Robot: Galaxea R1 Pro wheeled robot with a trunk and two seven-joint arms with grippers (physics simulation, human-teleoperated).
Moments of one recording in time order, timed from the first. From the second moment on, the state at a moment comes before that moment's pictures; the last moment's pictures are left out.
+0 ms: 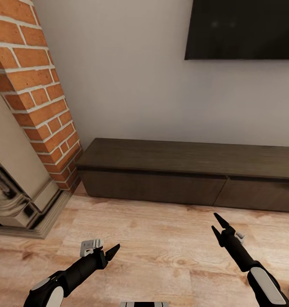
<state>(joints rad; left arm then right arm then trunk) 0.00 0.00 0.02 -1.62 0.39 0.58 -0.35 -0.33 -0.20 -0.21 -0.83 -1.31 0.39 0.63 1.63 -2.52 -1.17</state>
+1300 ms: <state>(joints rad) 0.00 0.00 0.02 -1.62 0.39 0.58 -0.35 -0.46 0.02 -0.19 -0.83 -1.42 0.07 0.25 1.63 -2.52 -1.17</state>
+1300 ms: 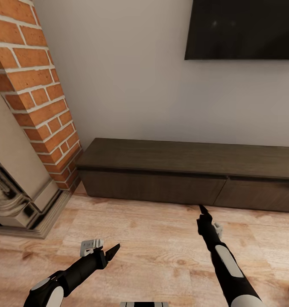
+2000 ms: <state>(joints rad) 0.00 0.00 0.02 -1.62 0.39 0.58 -0.35 -0.46 0.02 -0.19 -0.87 -1.53 0.07 0.38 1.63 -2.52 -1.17</state>
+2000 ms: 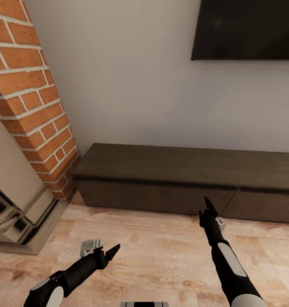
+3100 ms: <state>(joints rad) 0.00 0.00 0.02 -1.62 0.43 0.59 -0.35 -0.46 0.02 -0.19 -0.87 -1.53 0.07 0.37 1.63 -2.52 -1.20</state>
